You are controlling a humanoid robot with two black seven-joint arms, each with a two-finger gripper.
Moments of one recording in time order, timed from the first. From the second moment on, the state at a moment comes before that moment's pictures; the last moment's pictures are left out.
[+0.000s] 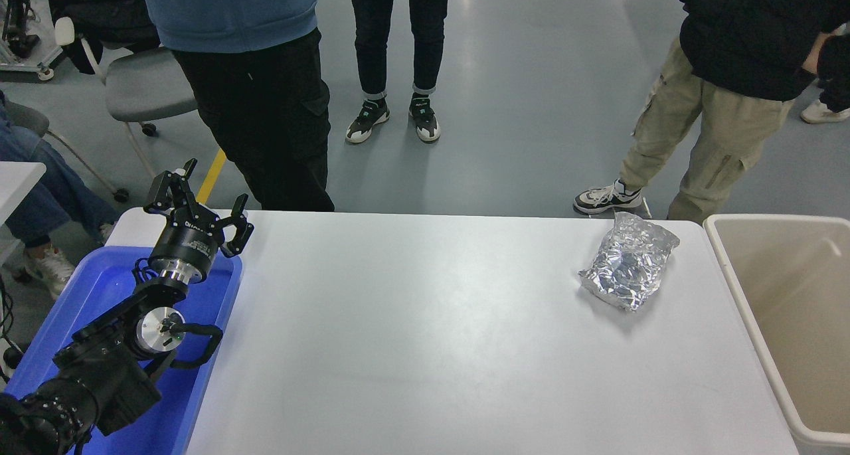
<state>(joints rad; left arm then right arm) -0.62 0.29 -0.79 -0.43 0.08 -0.50 -0.60 0.68 -0.70 -0.38 0.12 -0.01 0.16 0.31</state>
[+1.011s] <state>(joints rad) -0.62 0.29 -0.79 -0.43 0.08 -0.50 -0.60 0.60 -0.52 -0.16 0.02 0.00 0.00 0.13</state>
